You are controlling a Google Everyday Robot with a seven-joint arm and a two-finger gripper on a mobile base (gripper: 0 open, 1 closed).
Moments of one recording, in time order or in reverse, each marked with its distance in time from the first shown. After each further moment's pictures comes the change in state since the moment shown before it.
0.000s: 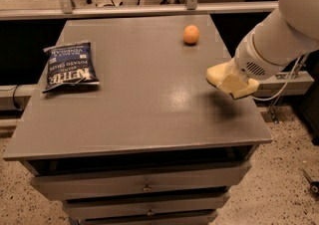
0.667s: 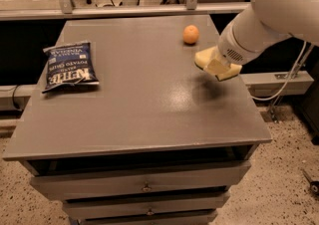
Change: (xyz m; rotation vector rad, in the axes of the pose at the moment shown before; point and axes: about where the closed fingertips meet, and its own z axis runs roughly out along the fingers) arm -0.040 -0.039 0.033 0.071 -0.063 -0.025
